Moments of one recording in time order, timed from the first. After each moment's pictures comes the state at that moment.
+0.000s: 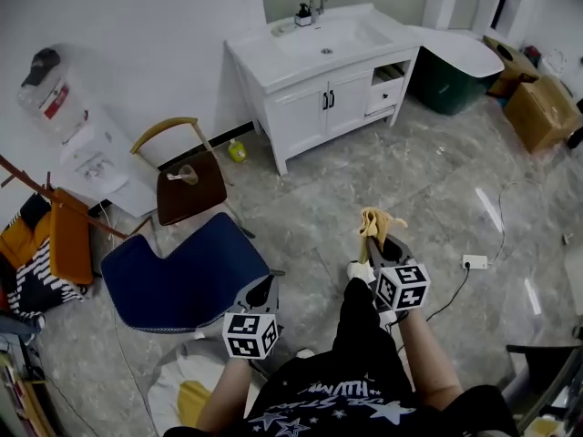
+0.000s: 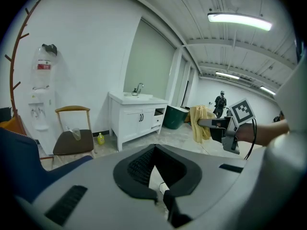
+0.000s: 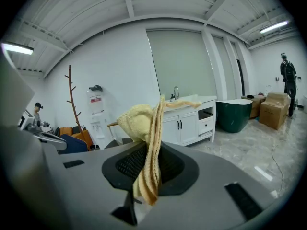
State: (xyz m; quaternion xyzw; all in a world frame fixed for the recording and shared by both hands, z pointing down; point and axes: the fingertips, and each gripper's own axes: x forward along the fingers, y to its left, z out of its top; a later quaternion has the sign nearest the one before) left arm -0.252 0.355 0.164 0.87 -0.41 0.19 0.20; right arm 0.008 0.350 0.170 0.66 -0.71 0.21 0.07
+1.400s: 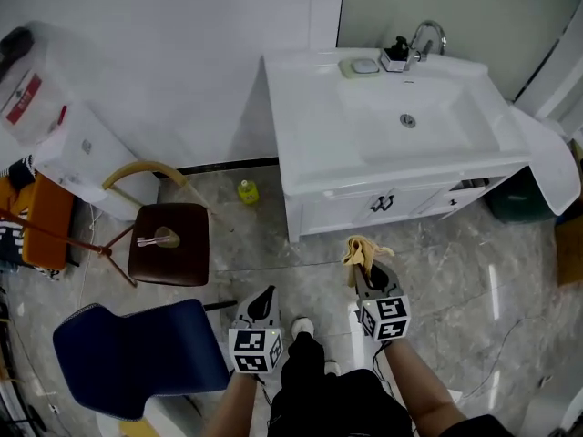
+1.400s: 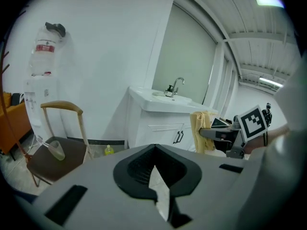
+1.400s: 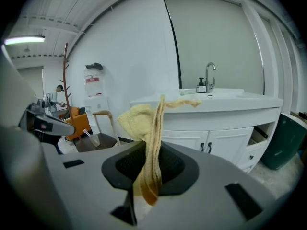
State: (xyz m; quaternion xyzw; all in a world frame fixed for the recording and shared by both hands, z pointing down) left arm -0.134 -0.161 0.275 0.78 -0.56 0.15 0.25; right arm 0.073 -0.220 0.290 0.53 -0.81 0.17 0.17
